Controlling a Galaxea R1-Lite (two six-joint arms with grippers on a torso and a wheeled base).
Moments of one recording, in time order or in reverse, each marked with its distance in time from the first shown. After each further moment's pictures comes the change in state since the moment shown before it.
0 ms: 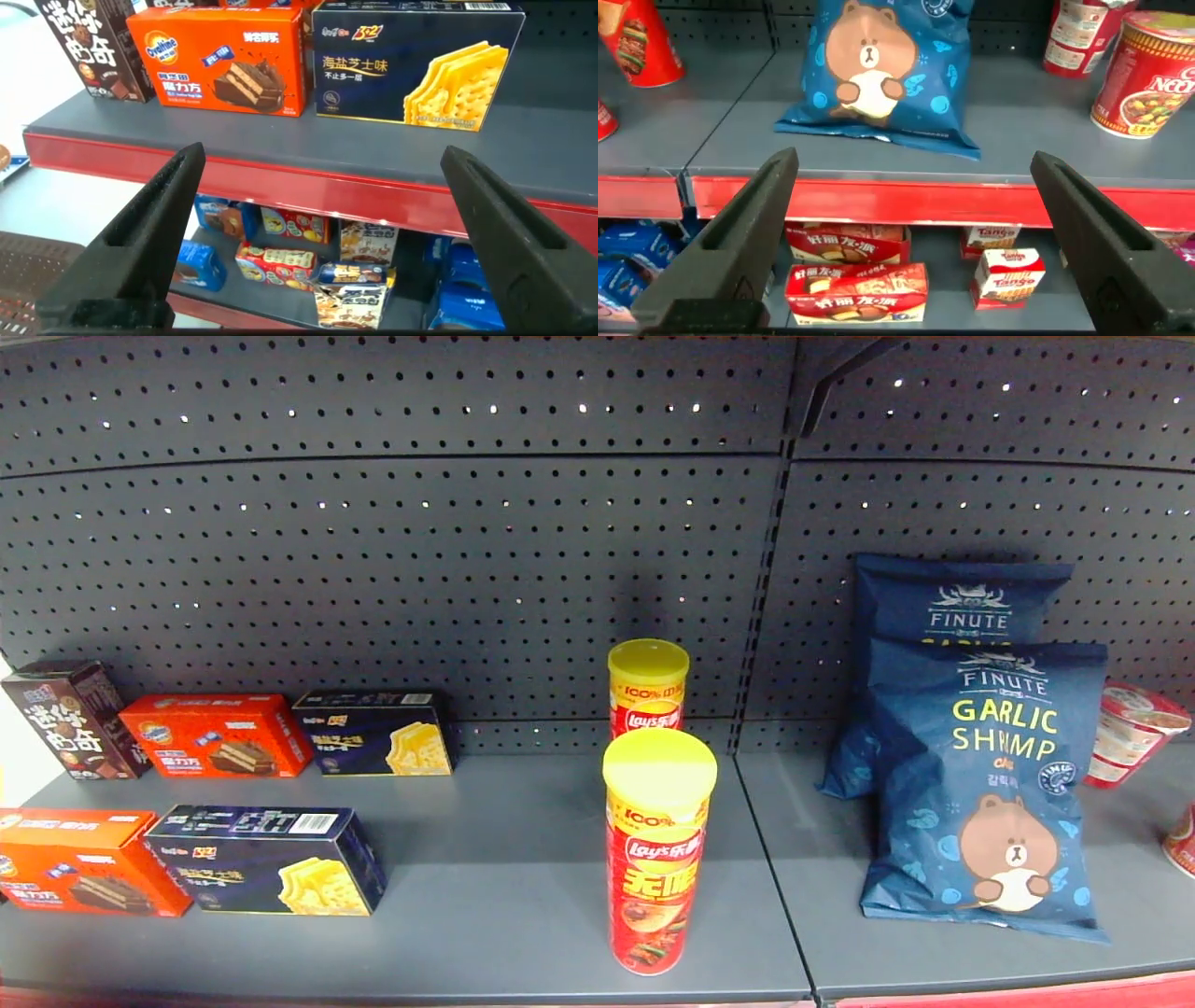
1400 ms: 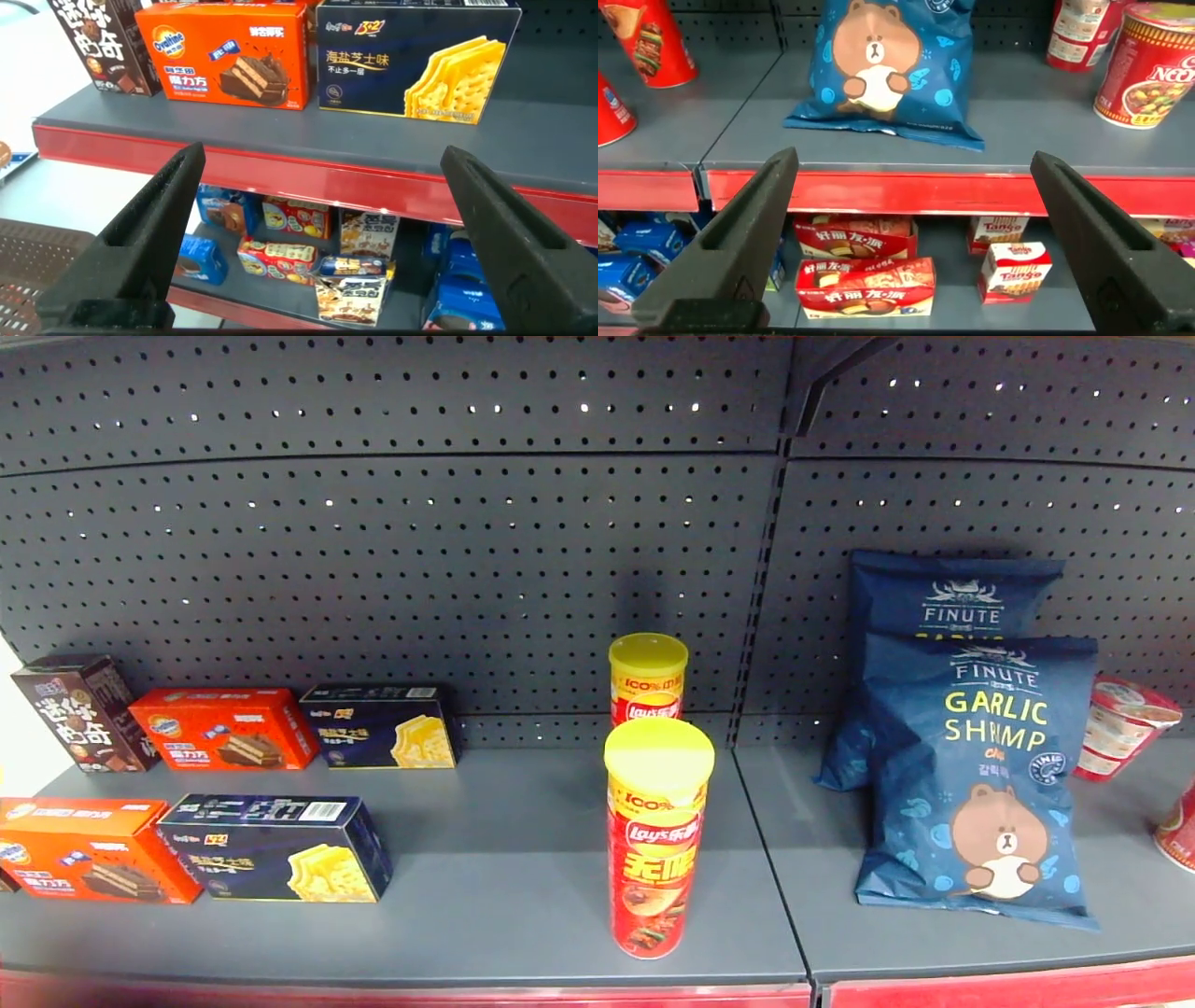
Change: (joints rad) left arm 0.000 0.000 0.000 0.000 0.002 -0.005; right arm 0.000 0.000 0.002 -0.003 0.006 0.022
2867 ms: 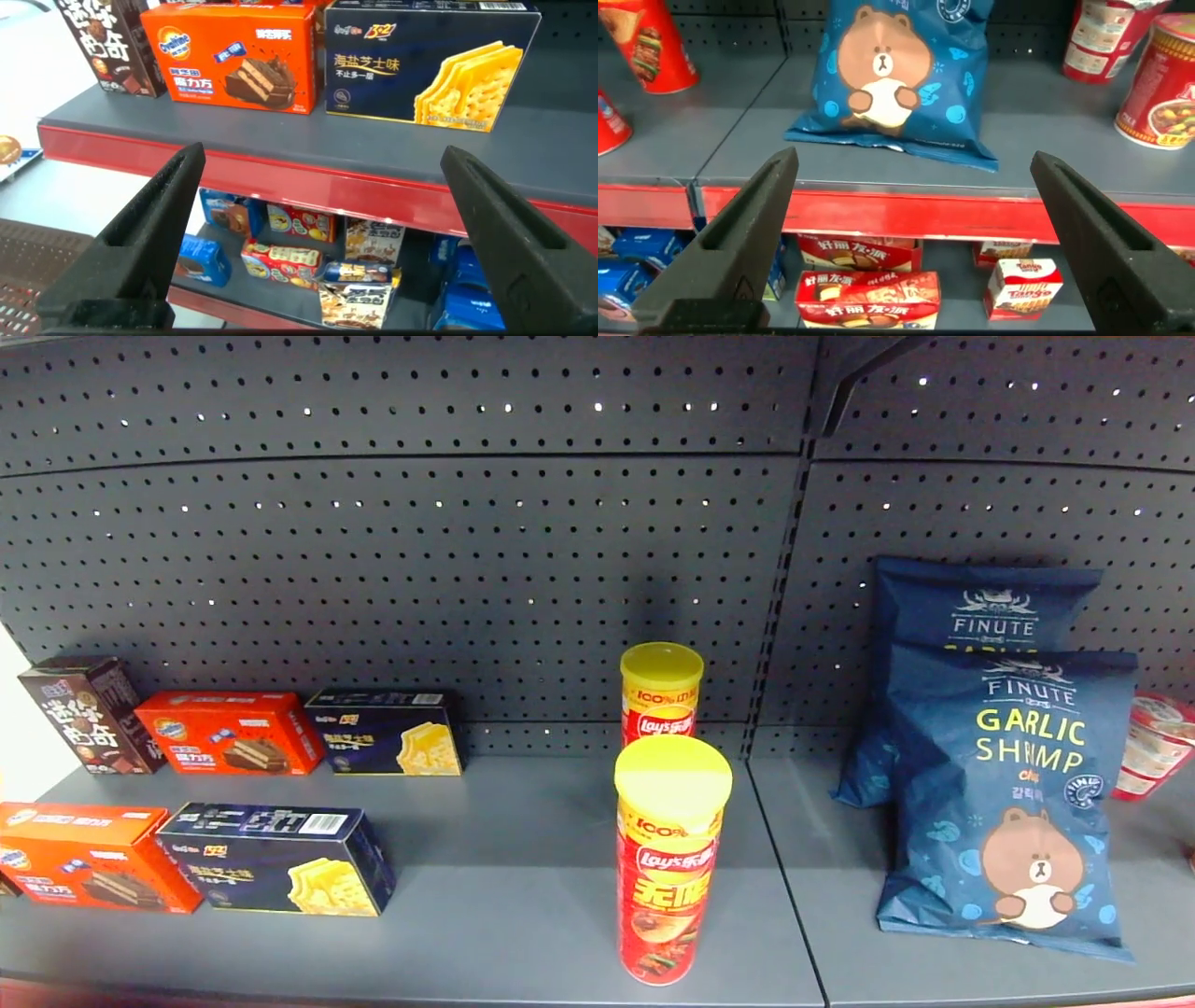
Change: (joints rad) left arm 0.001 0.000 0.000 0.000 0.000 0.001; right arm 0.001 0.000 -0.001 0.004 0.001 -0.006
